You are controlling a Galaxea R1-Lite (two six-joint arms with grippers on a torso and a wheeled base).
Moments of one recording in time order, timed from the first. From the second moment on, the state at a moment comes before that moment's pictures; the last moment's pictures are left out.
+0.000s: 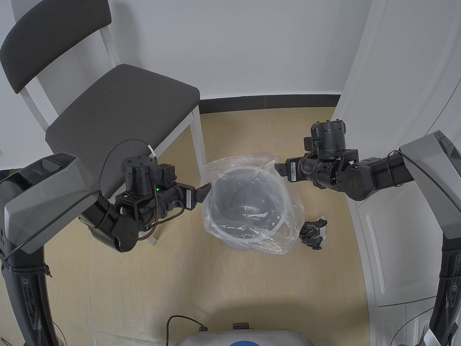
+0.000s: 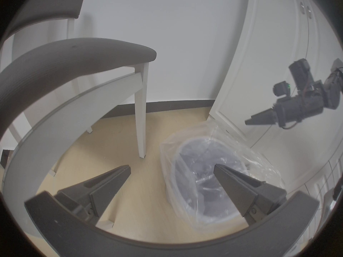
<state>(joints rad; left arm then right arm) -0.37 2.23 -1.01 -0.99 -0.07 -0.01 0.42 2.23 -1.48 -0.36 -0.21 0.04</state>
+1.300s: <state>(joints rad) -0.31 2.66 -1.70 -0.79 0.06 -0.07 0.35 2.44 -1.65 -0.36 -0.22 0.02</state>
